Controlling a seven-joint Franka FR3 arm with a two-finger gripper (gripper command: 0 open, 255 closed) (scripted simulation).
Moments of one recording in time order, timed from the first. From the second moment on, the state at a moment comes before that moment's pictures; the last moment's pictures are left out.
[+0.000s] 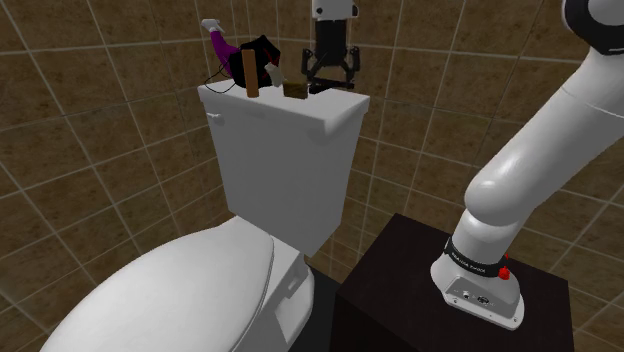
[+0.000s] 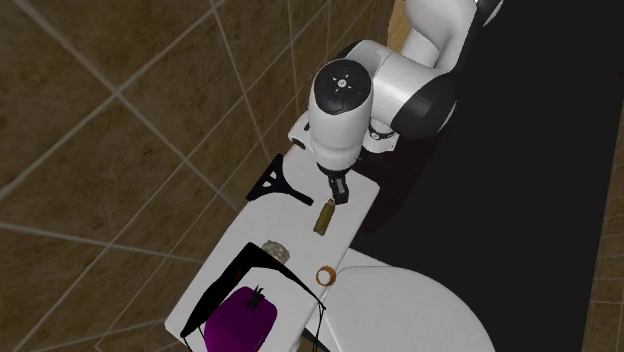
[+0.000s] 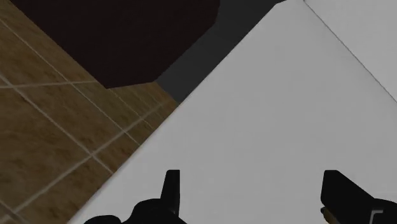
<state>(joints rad) -0.22 -0.26 0.21 -1.87 0.06 1.54 0.74</state>
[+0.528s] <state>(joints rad) -0.28 0.05 0.21 -1.46 -0.04 1.39 1.18</state>
